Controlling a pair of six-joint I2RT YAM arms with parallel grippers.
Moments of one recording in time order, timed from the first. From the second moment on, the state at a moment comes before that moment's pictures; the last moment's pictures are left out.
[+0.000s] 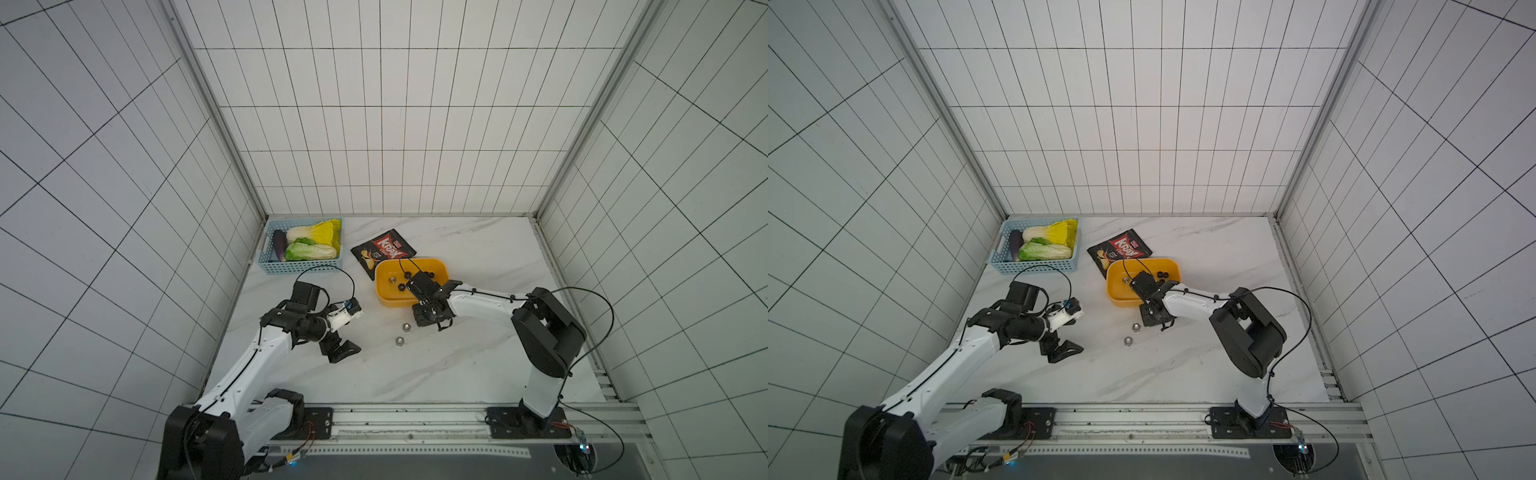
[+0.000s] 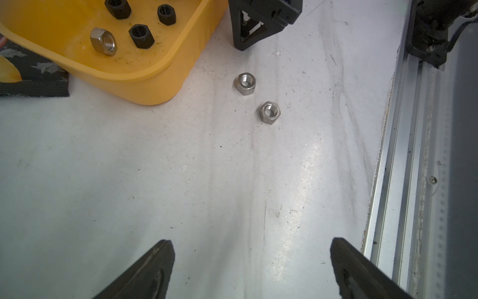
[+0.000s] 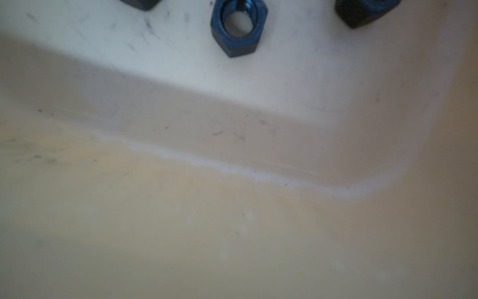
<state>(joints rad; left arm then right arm) -0.21 1.05 0.66 -0.77 0.65 0.75 0.88 1.83 1.12 -0.57 0.15 0.44</state>
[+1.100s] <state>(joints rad) -0.22 1.06 0.66 -0.78 0.64 0.76 0.87 1.50 1.31 -0.90 0.12 0.35</state>
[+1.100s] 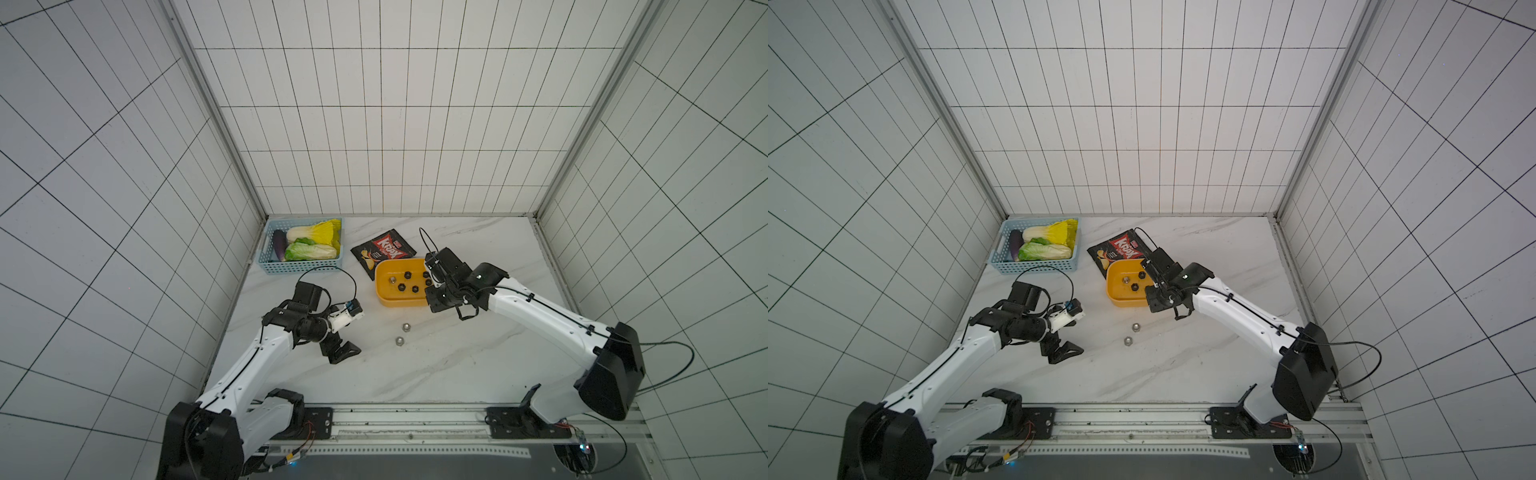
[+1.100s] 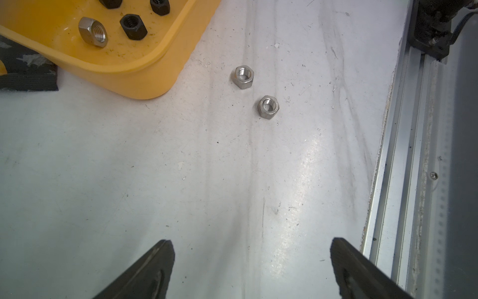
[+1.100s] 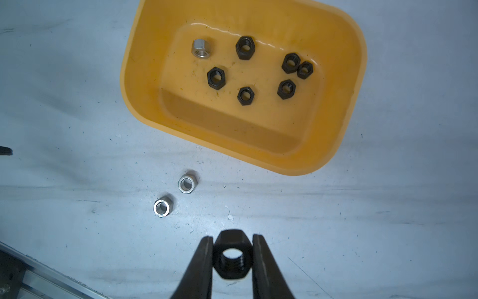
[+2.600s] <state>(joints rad) -0.22 1.09 0.66 -0.79 0.63 0.76 0.67 2.17 1.73 -0.80 0.04 0.24</state>
